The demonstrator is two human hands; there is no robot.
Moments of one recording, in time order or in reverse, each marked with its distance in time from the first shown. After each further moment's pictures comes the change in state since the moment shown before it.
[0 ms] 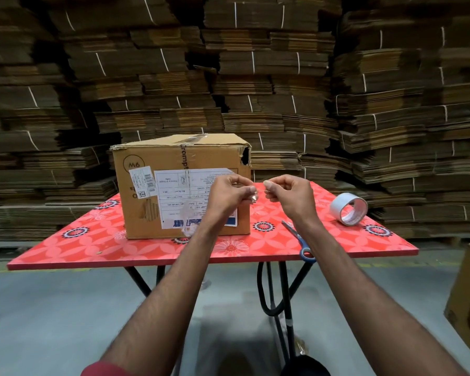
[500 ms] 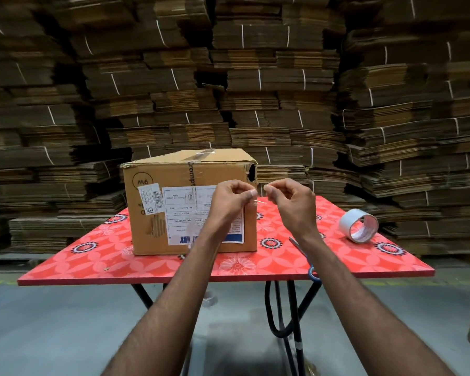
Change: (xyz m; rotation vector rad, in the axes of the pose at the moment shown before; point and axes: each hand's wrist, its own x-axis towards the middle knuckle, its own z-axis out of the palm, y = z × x) left_hand 0.012 0.014 -0.010 0.043 0.072 0.072; right_hand 0.007 -0.014 0.012 -0.083 0.060 -0.291
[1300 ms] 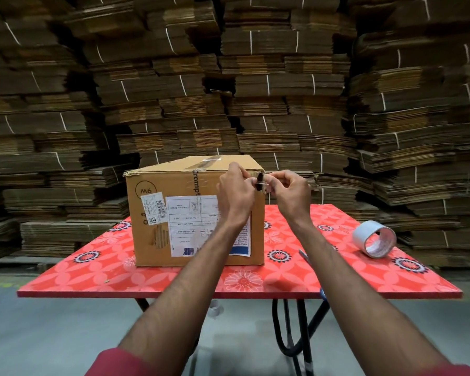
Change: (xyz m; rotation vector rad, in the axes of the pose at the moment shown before) left_hand 0.048 0.015 0.018 0.568 0.427 0.206; right_hand 0.057 0.018 0.038 0.031 0.079 0.086
